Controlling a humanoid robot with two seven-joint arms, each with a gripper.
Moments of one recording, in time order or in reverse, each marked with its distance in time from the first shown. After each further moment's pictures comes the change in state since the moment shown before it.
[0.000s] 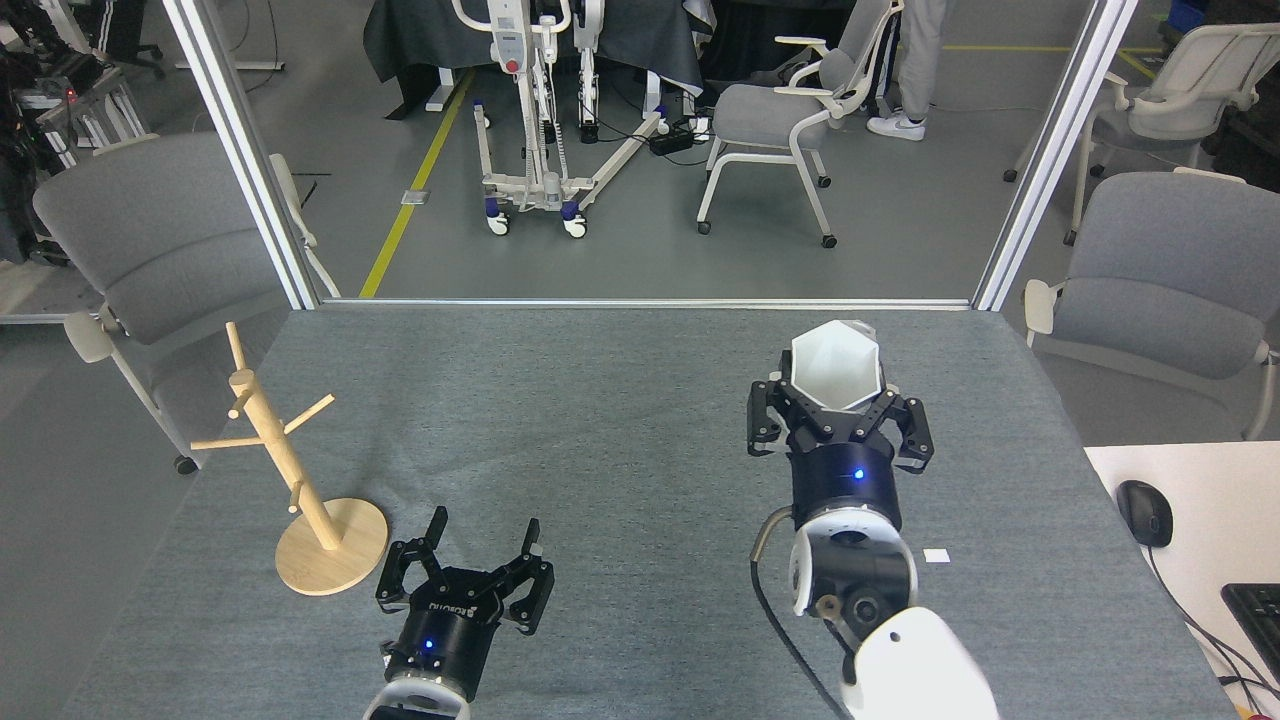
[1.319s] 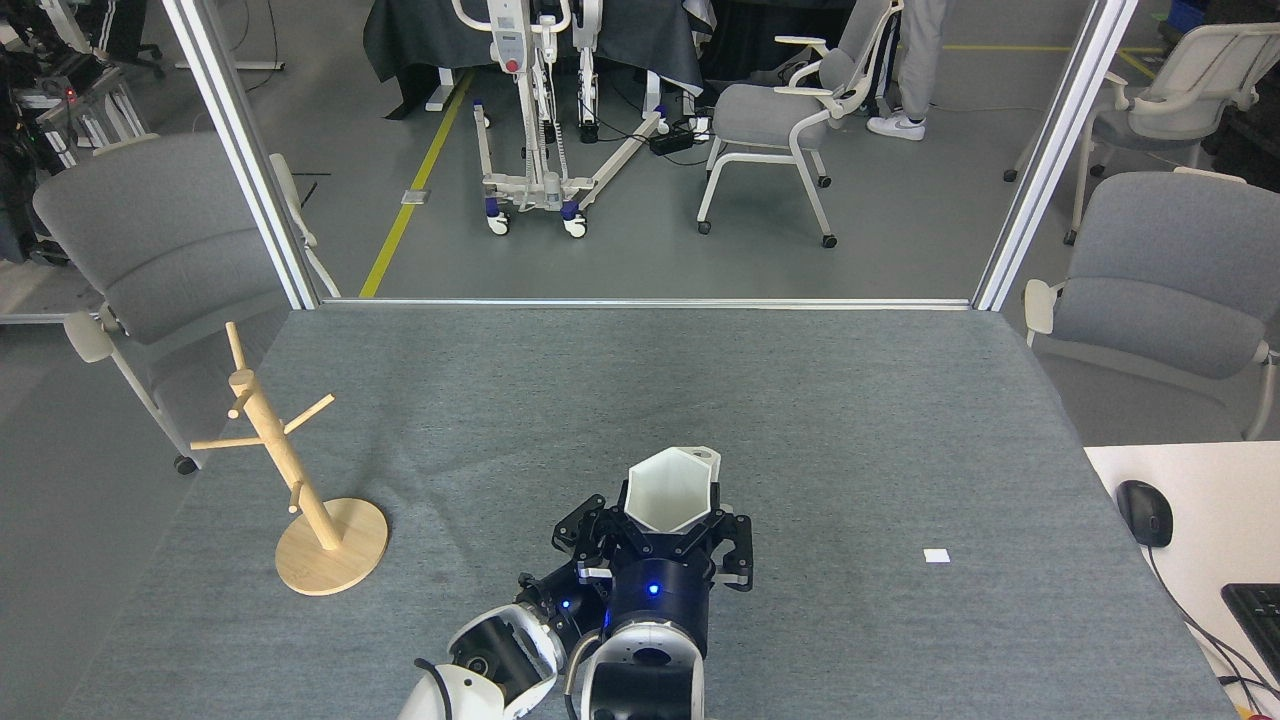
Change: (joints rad) left arm -0.230 0.009 -0.213 0.171 -0.116 -0.494 -0.056; right arm 0.005 0.208 0.355 0.169 0.318 0.266 0.331
